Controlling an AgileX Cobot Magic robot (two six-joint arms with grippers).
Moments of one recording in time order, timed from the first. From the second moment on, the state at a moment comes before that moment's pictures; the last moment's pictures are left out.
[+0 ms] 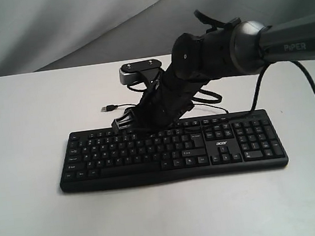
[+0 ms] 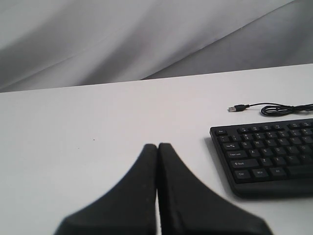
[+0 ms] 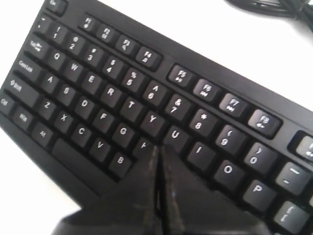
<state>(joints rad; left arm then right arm) 0.15 0.00 0.00 0.07 0.29 -0.12 0.60 2.10 -1.46 0.46 0.60 -0.21</state>
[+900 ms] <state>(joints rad) 0.15 0.00 0.00 0.07 0.29 -0.12 0.67 2.10 -1.41 0.42 0.54 -0.20</state>
